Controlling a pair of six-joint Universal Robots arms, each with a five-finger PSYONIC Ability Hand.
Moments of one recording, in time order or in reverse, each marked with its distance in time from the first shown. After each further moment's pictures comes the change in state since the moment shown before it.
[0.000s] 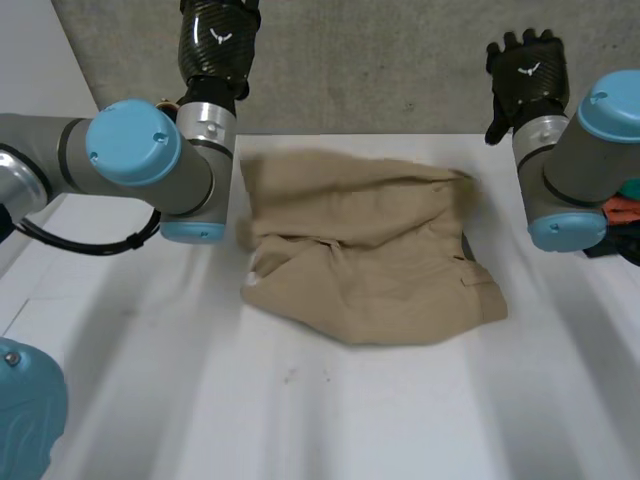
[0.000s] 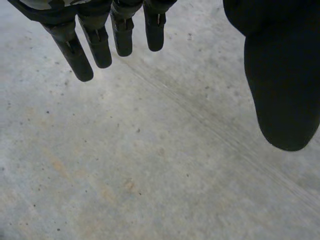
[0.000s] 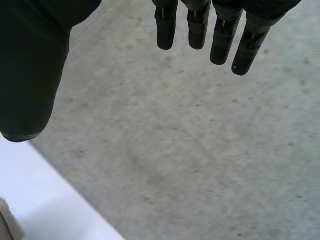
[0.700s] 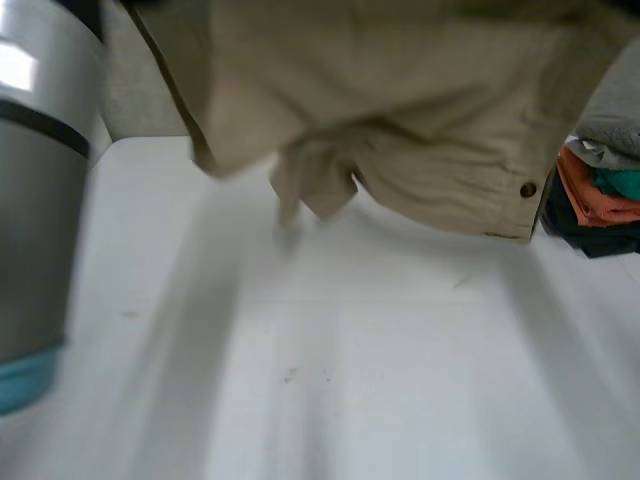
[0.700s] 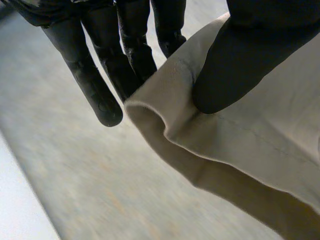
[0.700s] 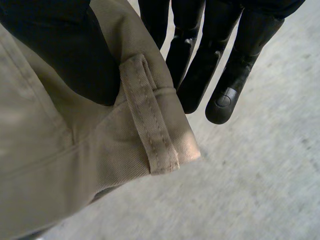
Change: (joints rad) left arm -0.205 0.904 -0.573 -0.256 -0.197 0.026; right arm -0.230 -0.797 0.336 0.323 -0.500 0.048; left_hand 0.950 0.993 0.980 0.997 0.938; right_hand 0.790 0.957 0.971 0.953 0.915
